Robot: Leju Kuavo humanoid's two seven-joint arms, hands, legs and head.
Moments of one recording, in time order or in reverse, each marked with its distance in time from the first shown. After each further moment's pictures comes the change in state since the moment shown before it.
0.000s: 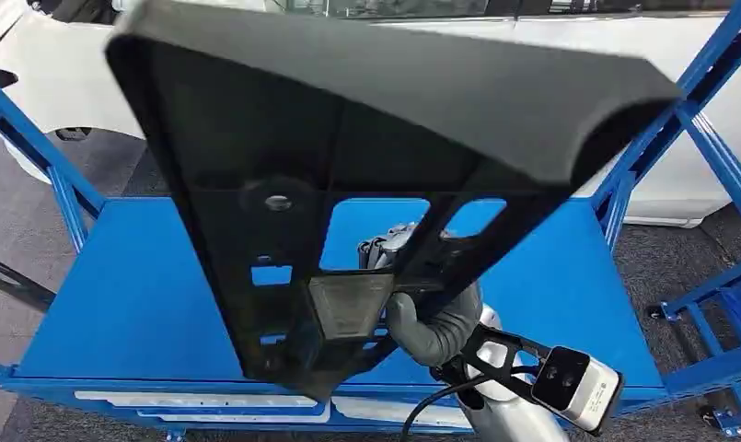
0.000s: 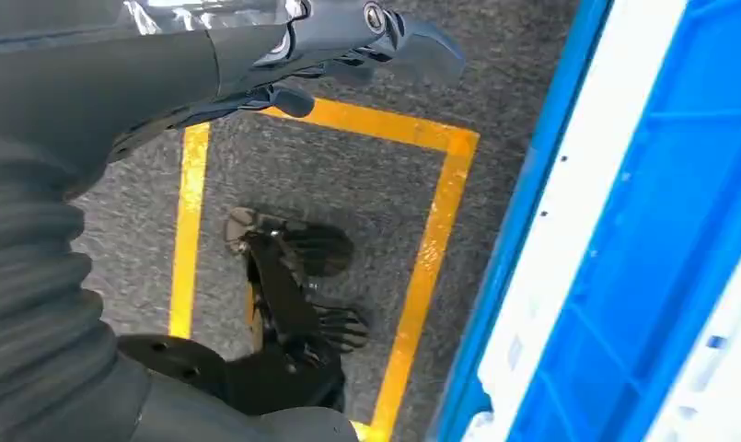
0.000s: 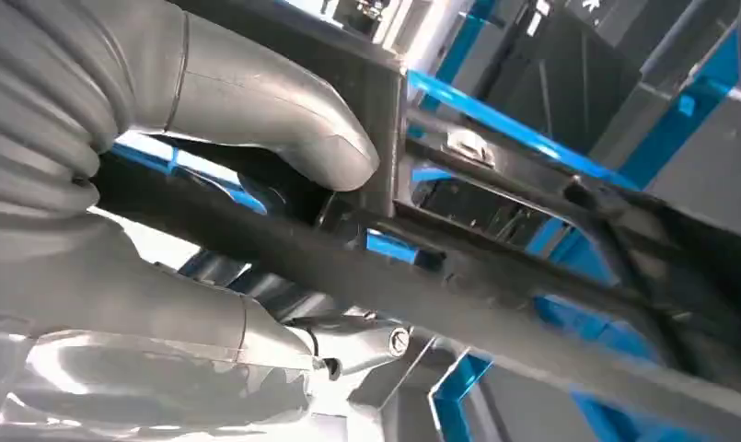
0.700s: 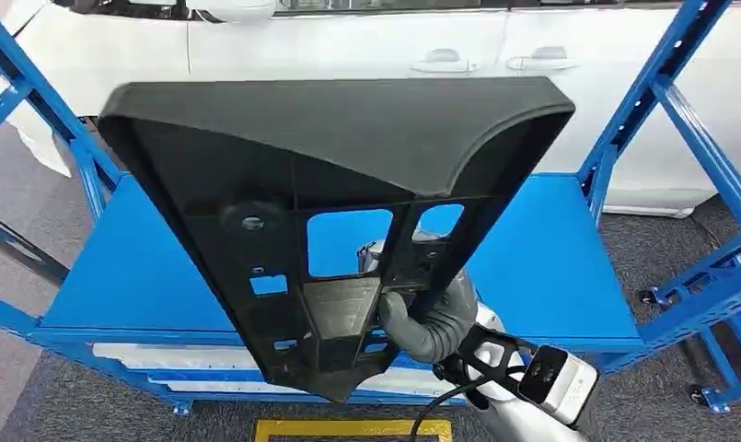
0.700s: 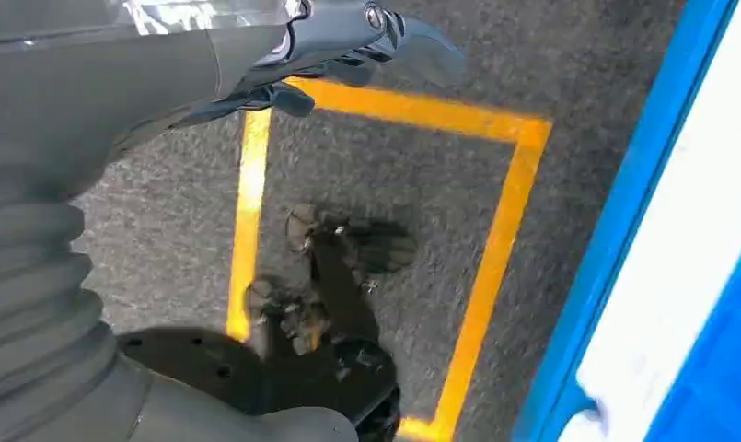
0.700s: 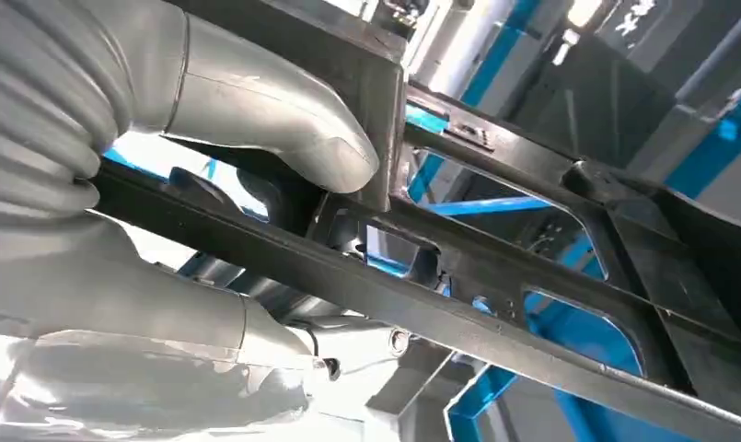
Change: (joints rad) left arm 0.004 -0.021 -0.003 0.000 -0.040 0.003 0.038; right arm -0.033 -0.093 0.069 0.033 -0.021 -0.077 -0.004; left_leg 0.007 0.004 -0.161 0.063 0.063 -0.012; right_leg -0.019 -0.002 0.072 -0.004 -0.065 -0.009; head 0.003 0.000
